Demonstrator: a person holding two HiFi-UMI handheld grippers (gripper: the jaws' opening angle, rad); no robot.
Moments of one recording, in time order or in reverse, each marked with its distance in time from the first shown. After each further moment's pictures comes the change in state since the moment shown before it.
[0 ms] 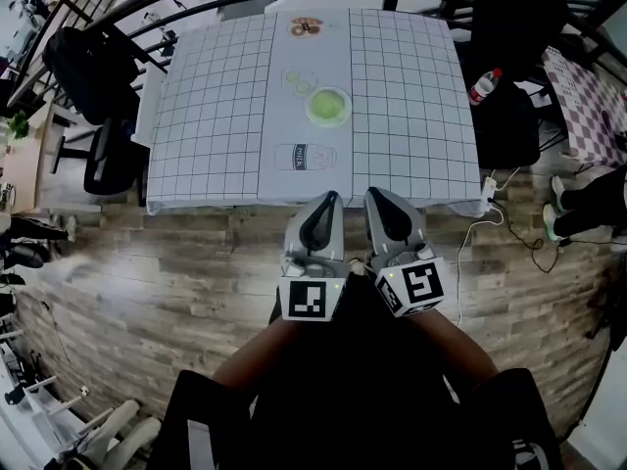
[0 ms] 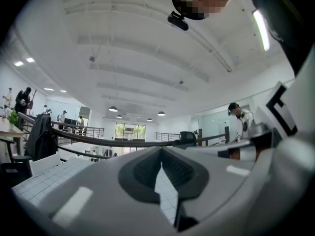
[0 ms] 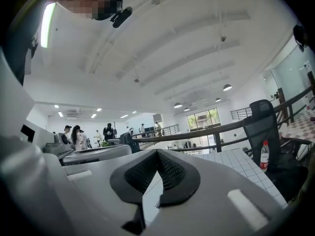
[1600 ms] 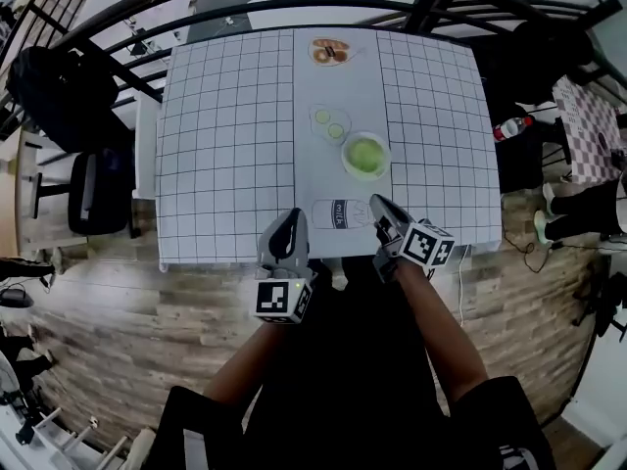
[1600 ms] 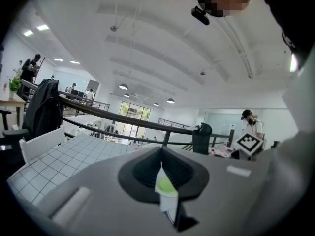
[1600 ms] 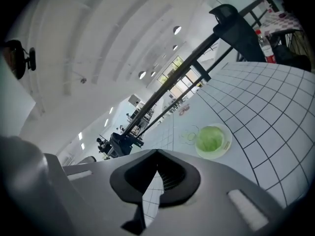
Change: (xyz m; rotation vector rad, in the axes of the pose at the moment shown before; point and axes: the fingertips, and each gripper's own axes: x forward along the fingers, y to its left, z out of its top) left arm 0.093 0.283 -0.079 -0.194 0.160 0.005; right arm 0.251 -0.031 -0.154 0.705 0.353 -0.025
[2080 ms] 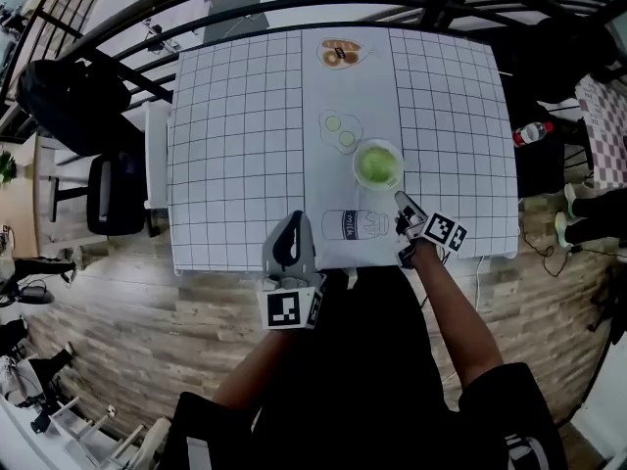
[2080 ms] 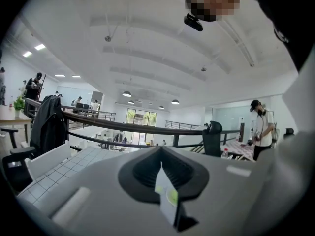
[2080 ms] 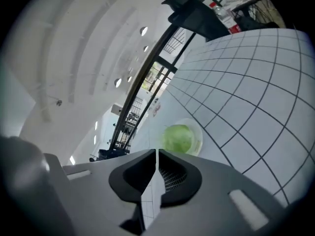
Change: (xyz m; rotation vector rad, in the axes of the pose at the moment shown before) left arm 0.035 0.000 0.028 0.096 -0.037 0.103; right arm 0.034 -0.126 0.010 0.297 -0.011 -0.086
